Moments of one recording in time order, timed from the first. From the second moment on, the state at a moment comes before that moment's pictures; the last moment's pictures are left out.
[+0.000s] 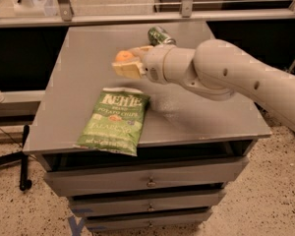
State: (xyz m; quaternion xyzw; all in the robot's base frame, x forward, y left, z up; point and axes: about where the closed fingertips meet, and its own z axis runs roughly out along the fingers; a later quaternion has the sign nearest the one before) arm 0.643 0.051 0.905 -0.38 0.69 0.24 0.57
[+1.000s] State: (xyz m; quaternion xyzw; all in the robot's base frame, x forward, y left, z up) arm 0.653 -0.006 0.904 -0.37 0.70 0.19 0.58
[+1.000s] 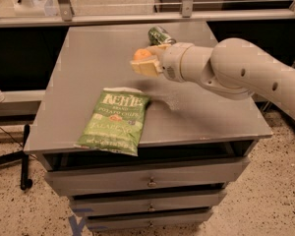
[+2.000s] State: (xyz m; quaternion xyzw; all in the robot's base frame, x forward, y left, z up) arm 0.749 -0.101 0.895 -0.38 0.71 0.10 0.59
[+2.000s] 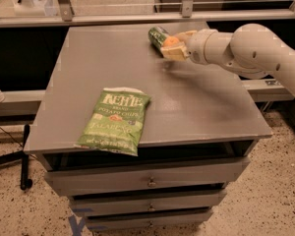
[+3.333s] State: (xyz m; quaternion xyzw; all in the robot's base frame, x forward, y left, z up) arm 0.766 -0.125 0.856 -0.37 0.73 0.13 0.56
